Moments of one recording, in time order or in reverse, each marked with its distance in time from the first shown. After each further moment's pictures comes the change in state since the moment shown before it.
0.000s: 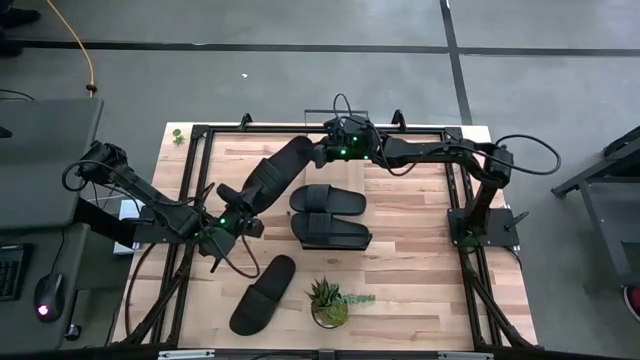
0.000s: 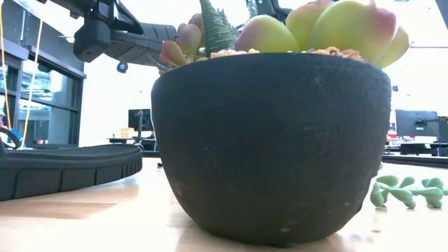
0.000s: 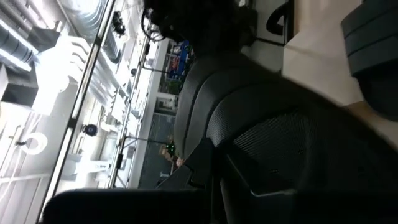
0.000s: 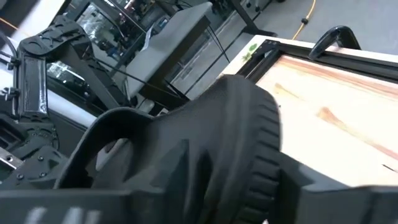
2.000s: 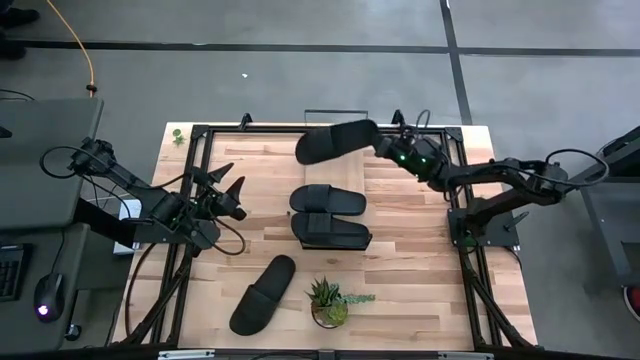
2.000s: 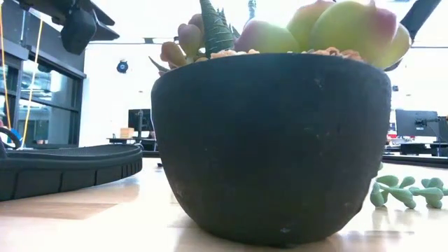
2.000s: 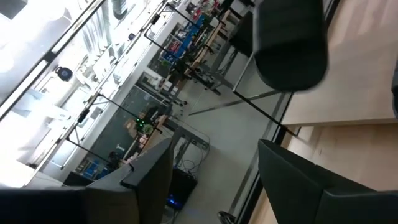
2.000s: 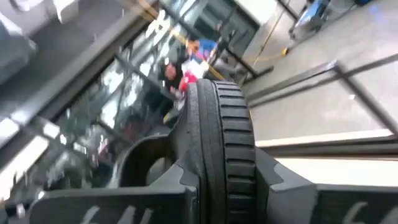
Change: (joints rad) left arm 0.000 -0.293 0.000 -0.668 -0.030 -0.775; right arm -0.154 -0.429 -0.787 0.640 0.399 0.160
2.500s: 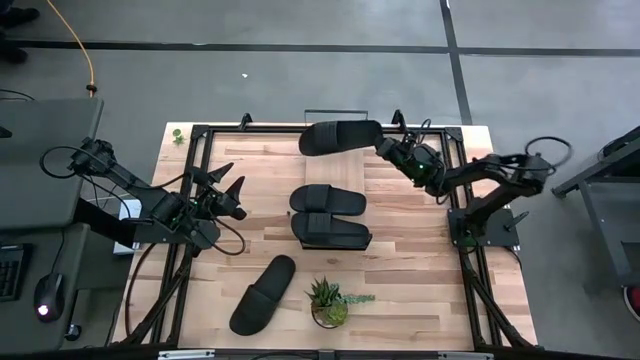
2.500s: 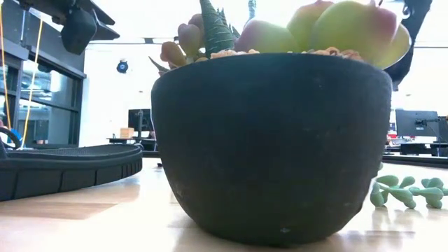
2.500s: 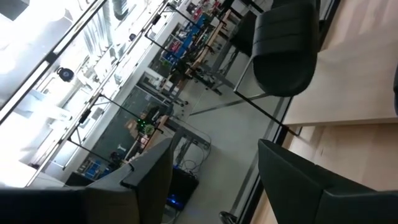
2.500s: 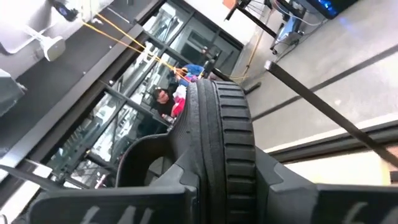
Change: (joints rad) left arm 0.000 0.000 0.000 0.009 -0.003 0.013; right arm 0.003 0.165 -0.070 0.251 0.118 0.090
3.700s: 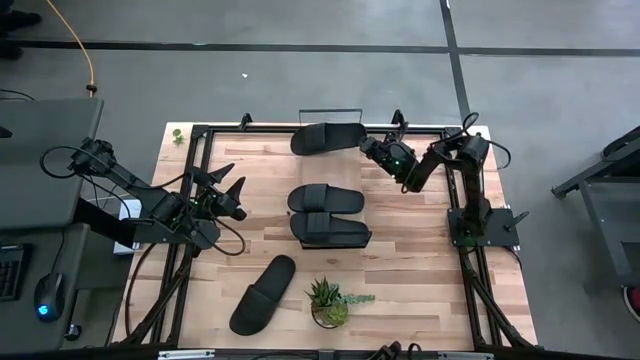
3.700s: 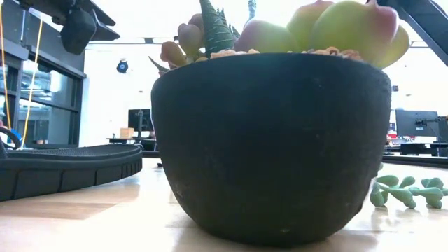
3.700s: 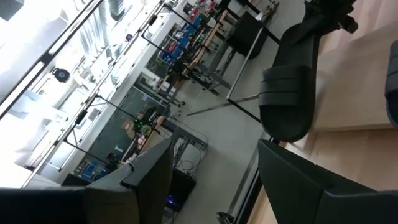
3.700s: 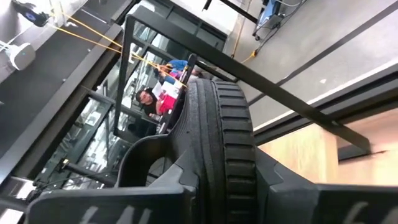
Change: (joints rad) left arm 0.000 0.000 0.000 0.001 0.015 0.000; right arm -0.078 0.500 0.175 0.255 -0.060 0.112
